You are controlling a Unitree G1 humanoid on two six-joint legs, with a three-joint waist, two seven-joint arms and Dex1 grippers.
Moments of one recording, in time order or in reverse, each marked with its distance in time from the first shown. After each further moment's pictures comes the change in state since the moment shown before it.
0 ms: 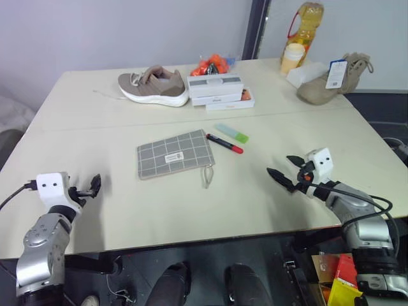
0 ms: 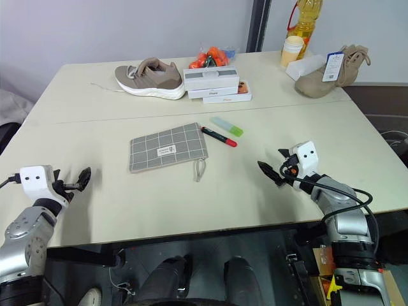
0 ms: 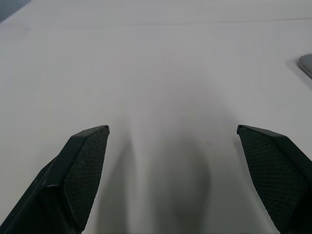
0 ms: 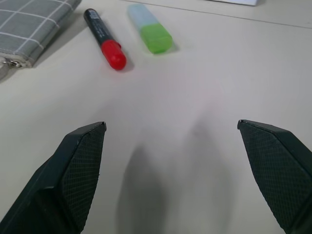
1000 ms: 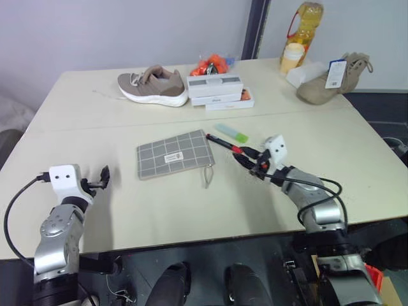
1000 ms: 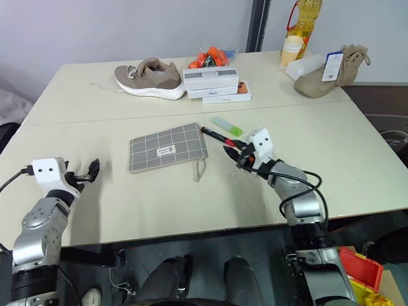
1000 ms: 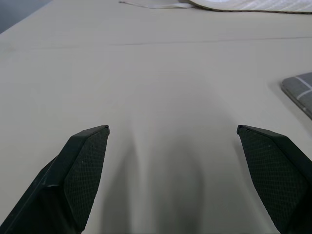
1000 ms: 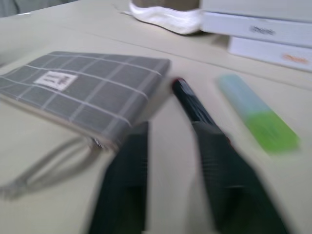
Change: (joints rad) left arm -0.098 -0.056 -0.070 0.055 0.068 -0.050 0.045; right arm -0.178 0.225 0.216 -0.051 -0.080 0.029 -0.110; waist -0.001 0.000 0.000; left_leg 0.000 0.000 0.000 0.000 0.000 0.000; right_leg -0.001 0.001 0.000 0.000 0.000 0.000
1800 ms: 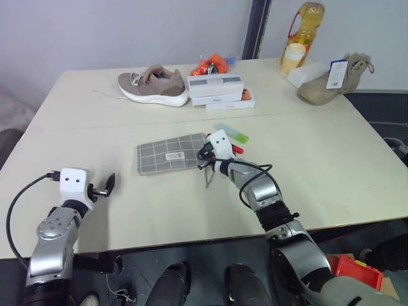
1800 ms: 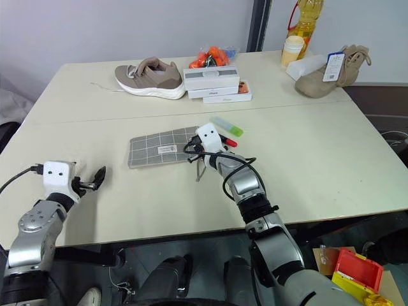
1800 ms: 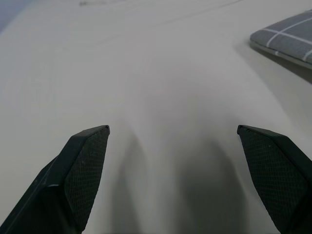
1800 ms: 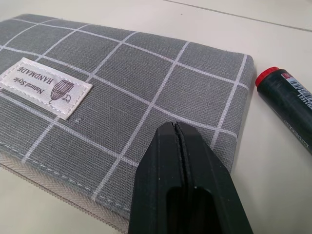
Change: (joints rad) left arm 0.051 0.154 -0.075 0.031 0.122 -0.128 -0.158; right arm -0.265 0.296 0.107 0.337 -0.186 0.156 -0.271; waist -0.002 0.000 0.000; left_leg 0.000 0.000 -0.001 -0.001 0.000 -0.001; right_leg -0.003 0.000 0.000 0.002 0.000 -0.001
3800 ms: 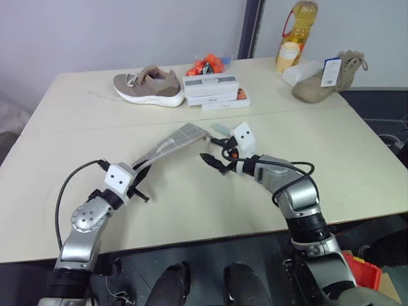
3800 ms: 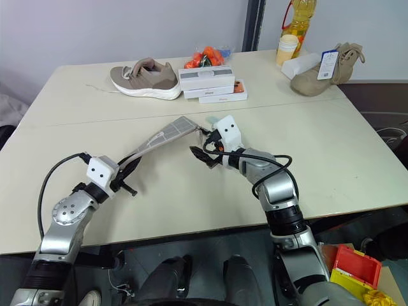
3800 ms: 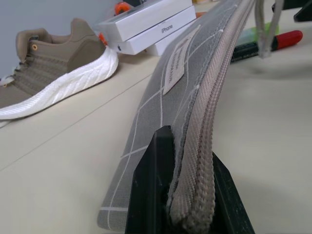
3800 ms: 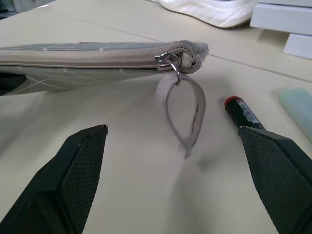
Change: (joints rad) left arm -0.075 -0.062 -0.243 0.003 0.007 -0.298 -0.160; right arm 0.132 -0.159 -0.046 -0.454 0.150 0.242 0.161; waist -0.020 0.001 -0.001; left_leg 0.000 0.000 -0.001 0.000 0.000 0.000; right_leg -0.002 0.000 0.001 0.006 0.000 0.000
